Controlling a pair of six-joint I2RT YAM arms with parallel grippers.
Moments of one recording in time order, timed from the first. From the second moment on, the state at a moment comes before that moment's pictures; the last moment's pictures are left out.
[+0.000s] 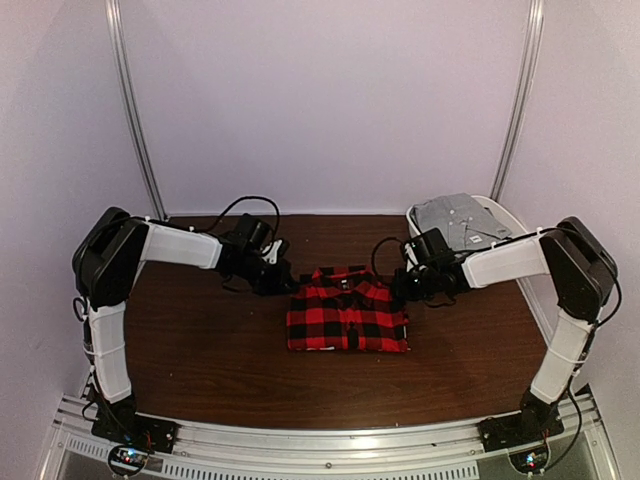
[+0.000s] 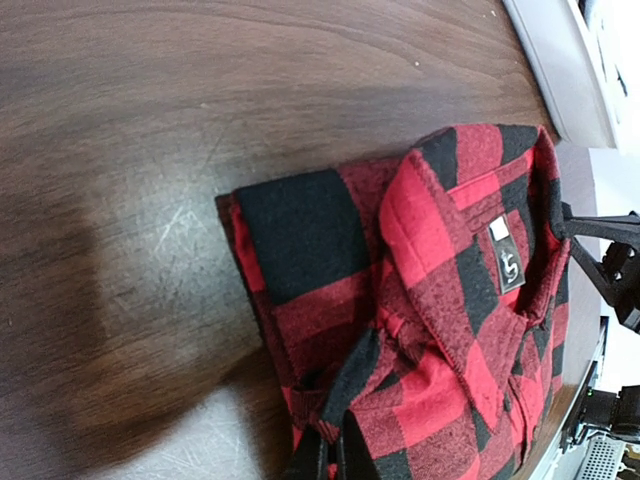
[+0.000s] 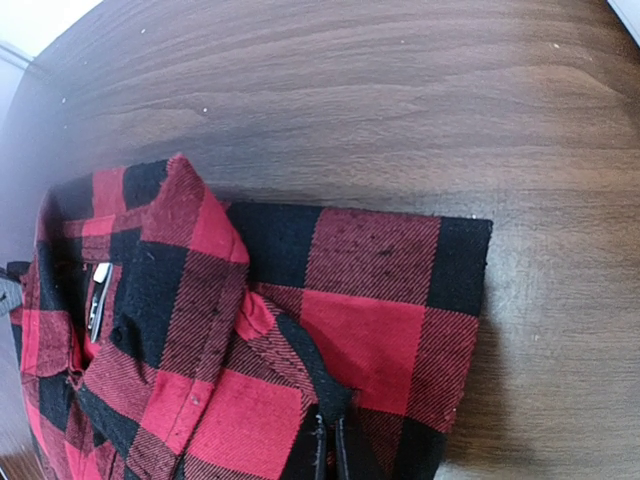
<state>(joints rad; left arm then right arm) -0.58 2.03 1.29 -0.17 0.43 -0.54 0.53 1.80 0.97 0.00 -0.07 0.54</state>
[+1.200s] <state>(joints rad) -0.60 2.21 1.52 -0.24 0.40 -0.49 0.51 1.75 0.89 -0.05 0.04 0.55</state>
